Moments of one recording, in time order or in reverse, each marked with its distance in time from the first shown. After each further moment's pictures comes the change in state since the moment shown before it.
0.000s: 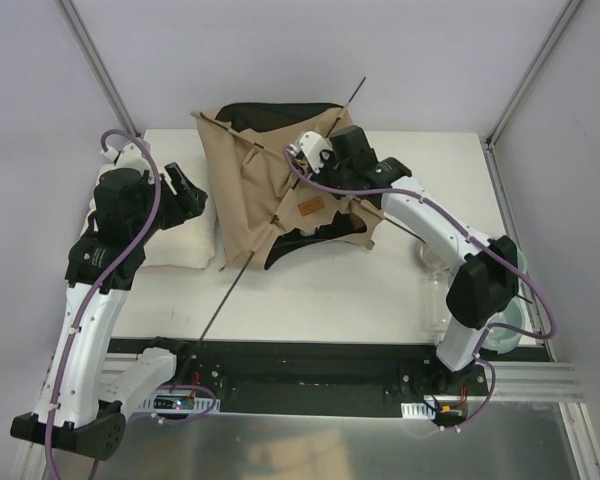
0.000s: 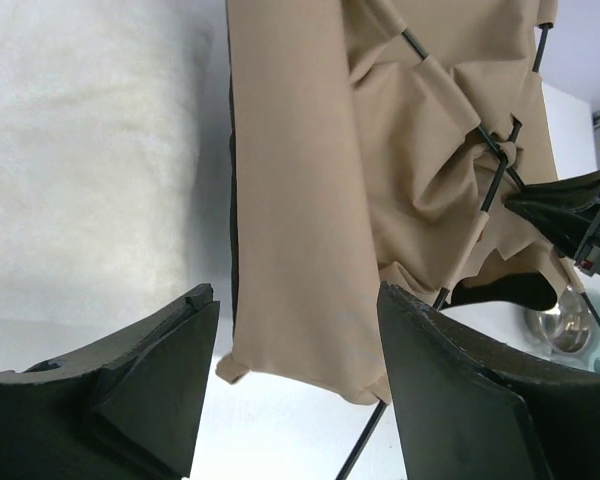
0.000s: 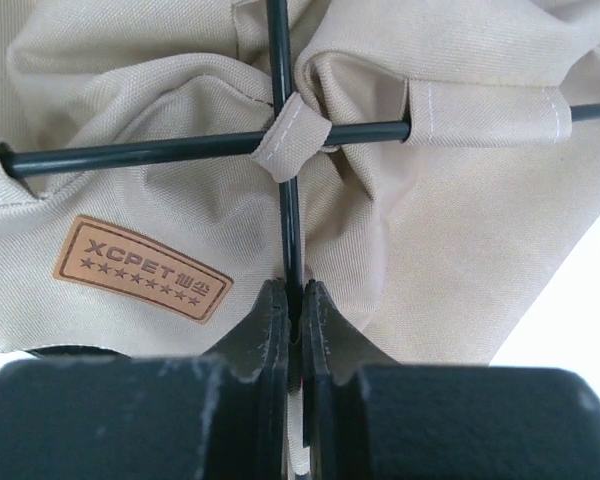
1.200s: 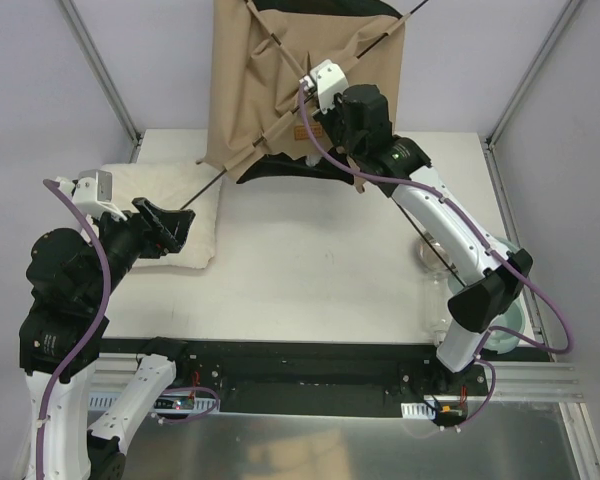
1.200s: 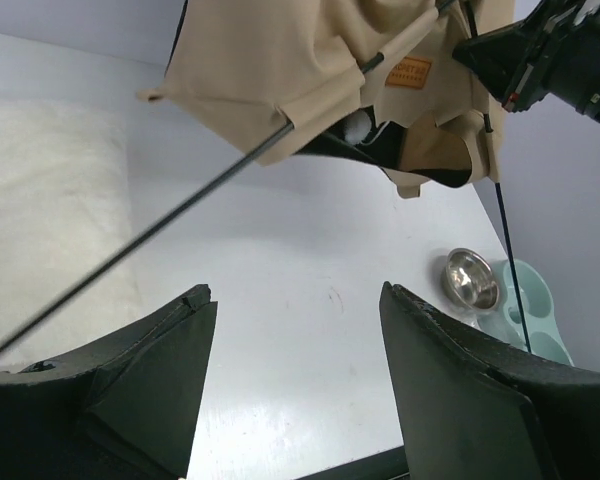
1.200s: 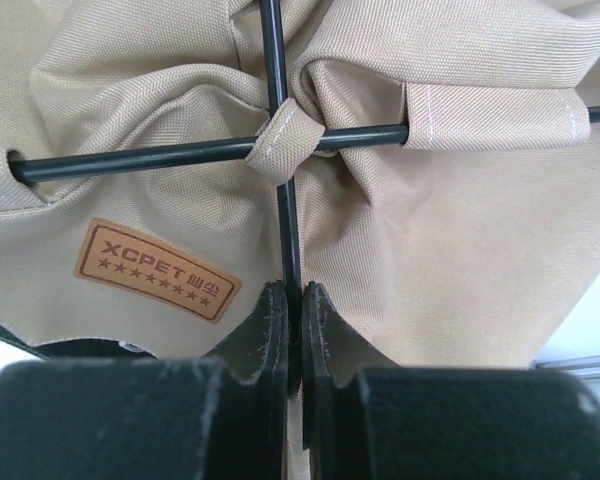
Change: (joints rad) left arm 0.000 -0.292 0.068 -0.039 0.161 0.060; right arm 0.042 -0.042 0.275 0.161 0.336 0.129
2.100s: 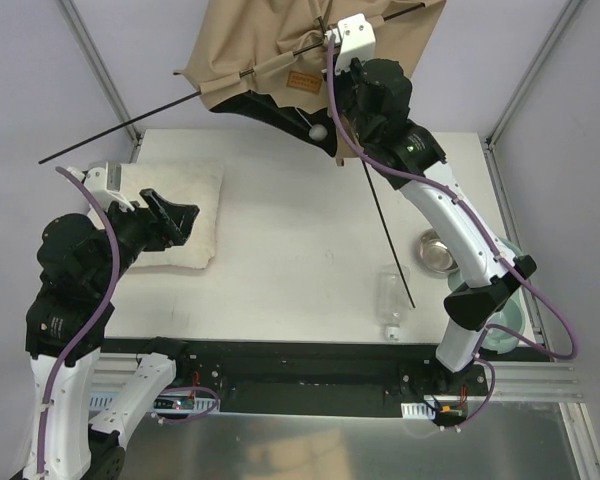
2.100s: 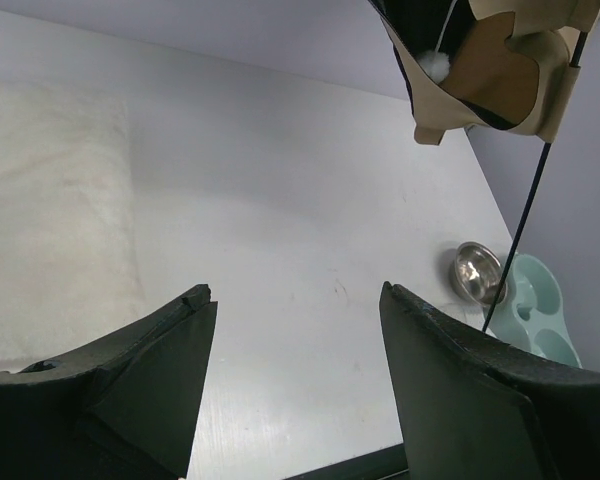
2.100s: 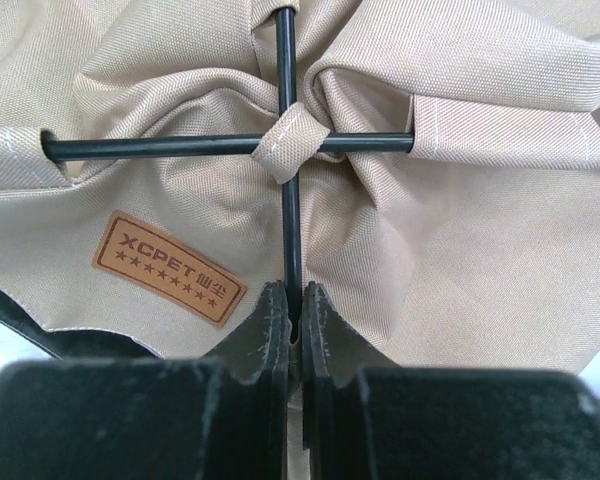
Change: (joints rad) left arm 0.000 0.049 0.000 0.000 -0.002 0.000; right arm 0.026 0.028 0.238 0.073 0.082 0.187
